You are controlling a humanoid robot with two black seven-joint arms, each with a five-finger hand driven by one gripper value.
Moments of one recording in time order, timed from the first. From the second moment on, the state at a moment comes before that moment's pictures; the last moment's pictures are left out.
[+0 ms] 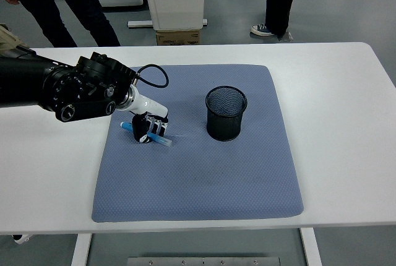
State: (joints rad) left arm -1.70 0.14 0.87 -1.02 0.66 -0.24 -0.06; right arm 0.05 0.00 0.19 0.19 -0.13 0.05 0.13
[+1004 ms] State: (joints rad) left arm -1.69 0.14 0.86 -1.00 0.67 -0.22 -0.06; right arm 0.05 0.00 0.19 0.19 -0.13 0.05 0.13
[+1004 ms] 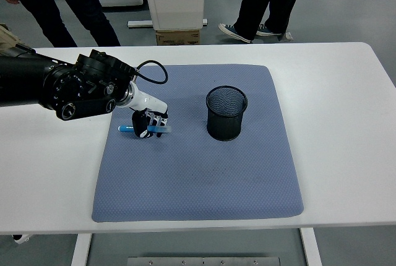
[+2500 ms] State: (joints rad) left arm -1.69 0.14 0.87 -1.01 0.71 -0.23 -0.07; right arm 0.05 0.00 0.19 0.19 -0.13 0.05 0.13
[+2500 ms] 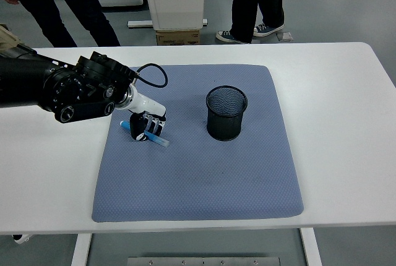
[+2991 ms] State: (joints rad) left arm -1.71 0.15 0.86 -1.00 0.67 -0.22 -0.07; right arm 0.05 0.00 0.19 0.19 -0.13 0.05 0.13
